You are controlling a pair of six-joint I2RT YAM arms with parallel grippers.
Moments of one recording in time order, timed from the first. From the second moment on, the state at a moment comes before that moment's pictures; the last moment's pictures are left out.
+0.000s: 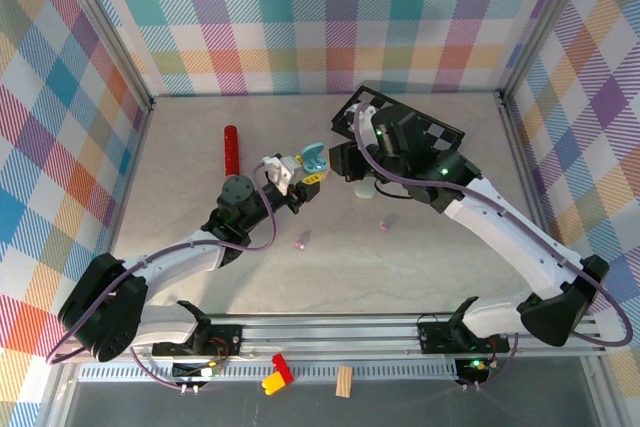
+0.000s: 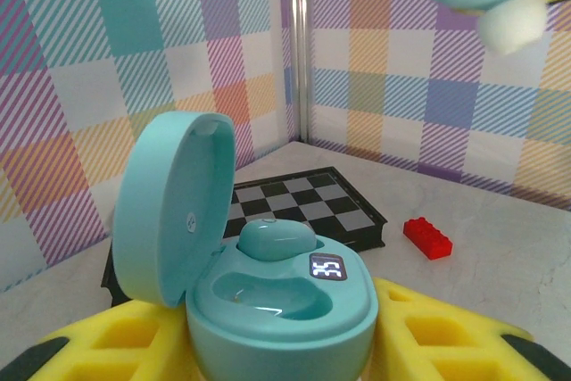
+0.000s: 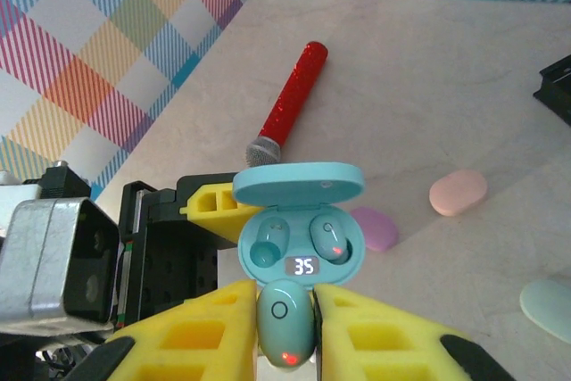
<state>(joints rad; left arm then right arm) -0.62 1.27 0.58 0.73 0.24 0.06 0.78 1.35 1.46 -0.65 -0.09 0.39</state>
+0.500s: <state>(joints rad) -0.63 1.29 0.58 0.74 0.22 0.07 0.80 1.48 1.51 -0.62 -0.14 0.39</state>
